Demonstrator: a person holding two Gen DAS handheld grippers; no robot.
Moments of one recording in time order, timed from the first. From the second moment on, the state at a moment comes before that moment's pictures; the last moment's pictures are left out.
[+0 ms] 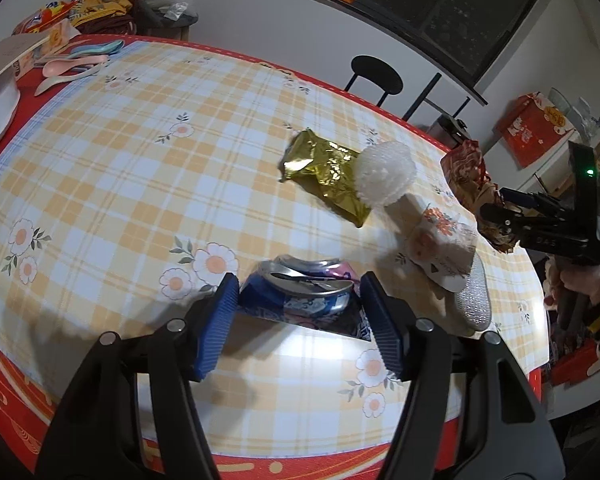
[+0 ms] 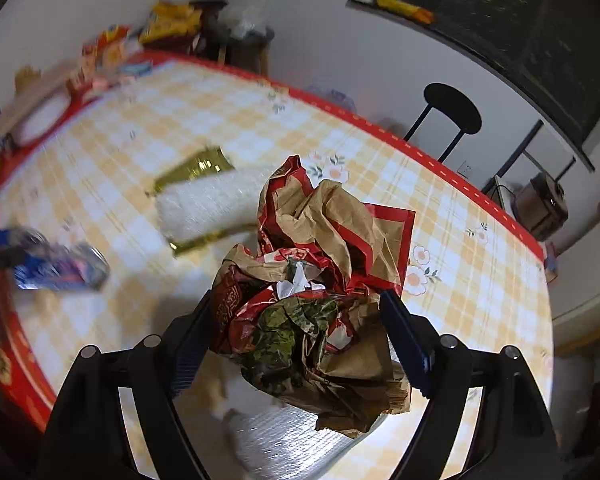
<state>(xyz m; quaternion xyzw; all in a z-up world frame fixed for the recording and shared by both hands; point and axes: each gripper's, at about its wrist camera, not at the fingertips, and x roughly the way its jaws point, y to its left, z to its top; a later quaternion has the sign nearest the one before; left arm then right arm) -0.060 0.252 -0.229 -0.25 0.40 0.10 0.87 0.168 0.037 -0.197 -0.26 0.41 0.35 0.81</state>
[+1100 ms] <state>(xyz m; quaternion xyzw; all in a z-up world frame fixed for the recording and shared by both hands) -0.043 0.247 -0.235 -0.26 0.44 0.08 0.86 0.111 -0.039 -0.197 -0.10 0.43 0.32 0.84</state>
